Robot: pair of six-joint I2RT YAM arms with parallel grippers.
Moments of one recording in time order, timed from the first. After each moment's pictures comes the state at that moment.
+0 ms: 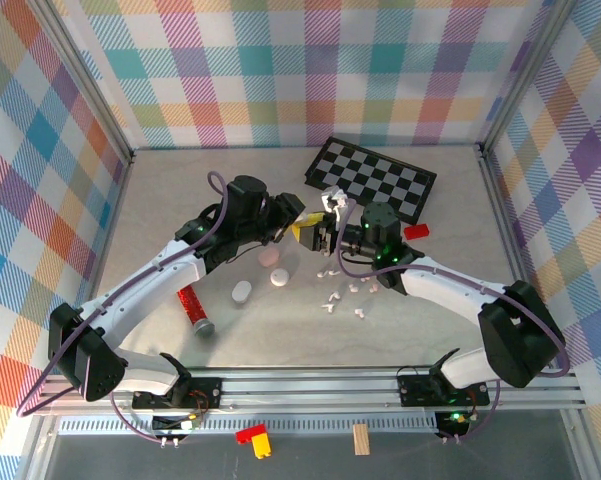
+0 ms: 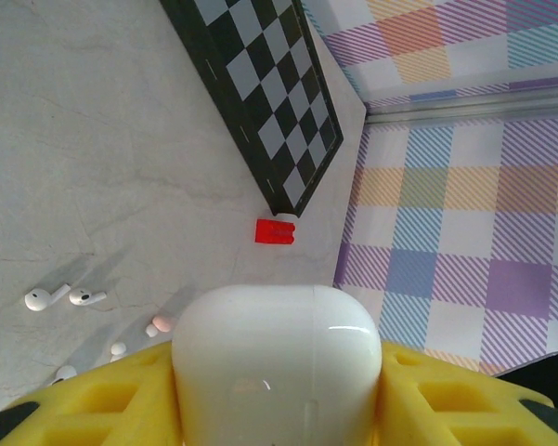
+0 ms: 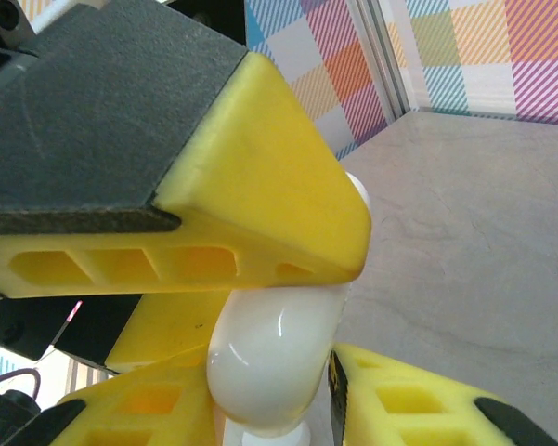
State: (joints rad) left arm -0.67 1.35 1.22 -0.40 0.09 -1.29; right arm 0.64 1.41 0.79 0.51 -0.53 0.38
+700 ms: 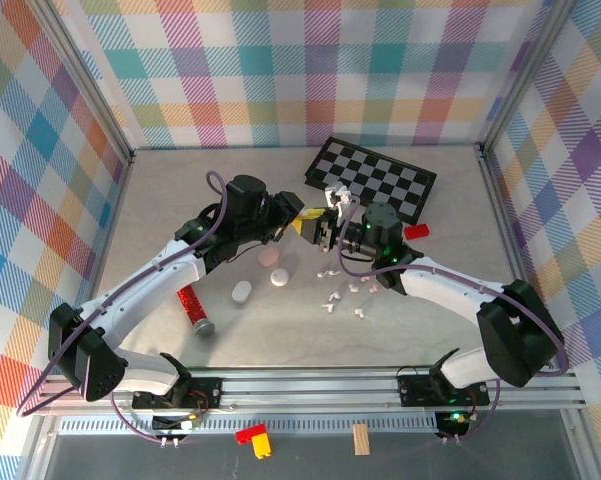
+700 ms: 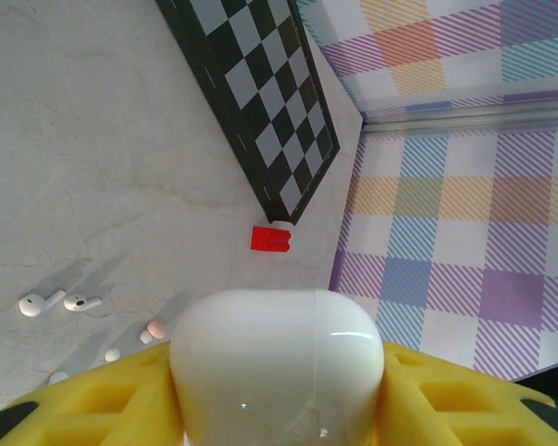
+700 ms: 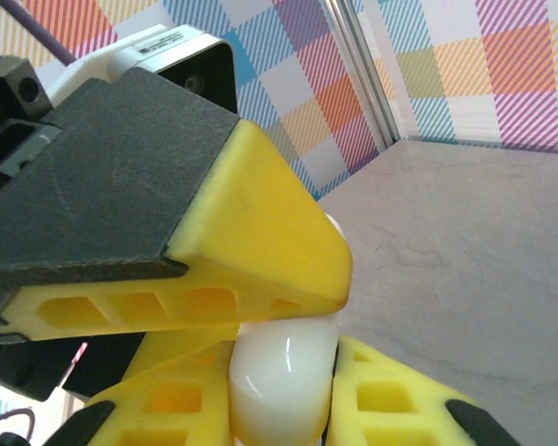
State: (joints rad) left arm -0.67 1.35 1.22 -0.39 0.08 -1.30; right arm 0.64 1.42 0.79 0.59 -0.49 0.43
